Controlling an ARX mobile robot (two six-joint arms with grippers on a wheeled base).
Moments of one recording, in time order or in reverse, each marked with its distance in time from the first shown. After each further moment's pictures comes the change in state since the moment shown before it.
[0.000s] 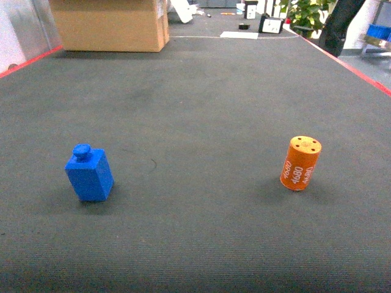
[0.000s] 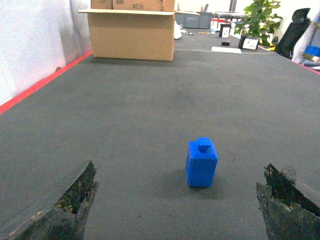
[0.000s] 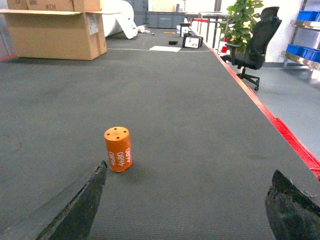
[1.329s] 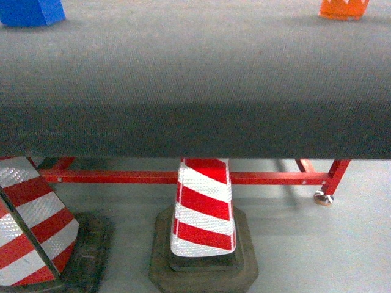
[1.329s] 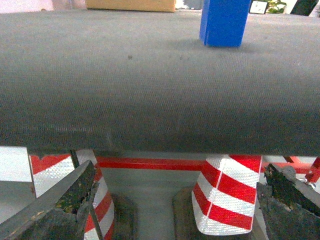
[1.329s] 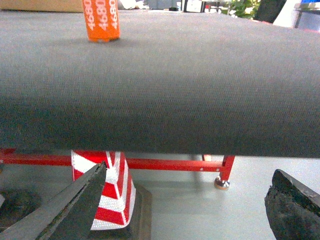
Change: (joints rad) left arm 0.000 0.000 0.000 -0.001 0.000 0.000; right arm 0.000 0.000 0.000 0.000 0.000 0.000
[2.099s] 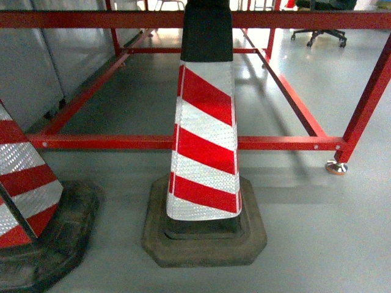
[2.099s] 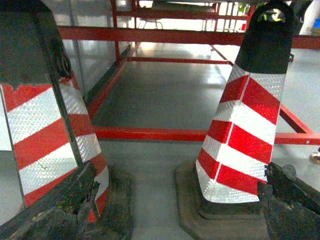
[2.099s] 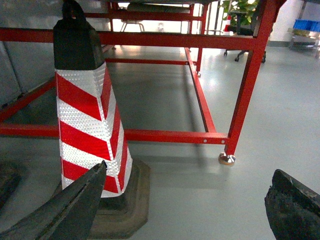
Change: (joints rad) left arm 0.000 0.000 0.000 -0.002 0.000 -0.010; right arm 0.000 0.000 0.000 -0.002 0.000 -0.008
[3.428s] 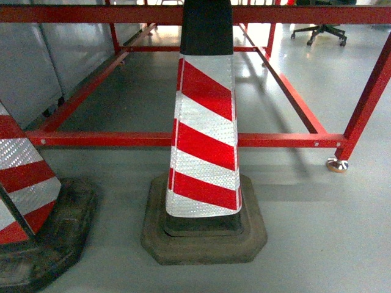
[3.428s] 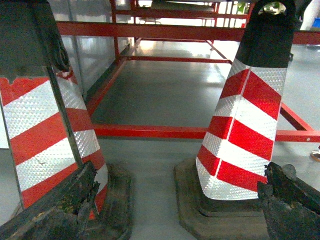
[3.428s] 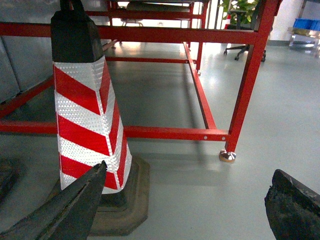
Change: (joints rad) left arm 0.000 0.000 0.000 0.003 0.000 0.000; right arm 0.000 0.000 0.000 0.001 0.000 0.000
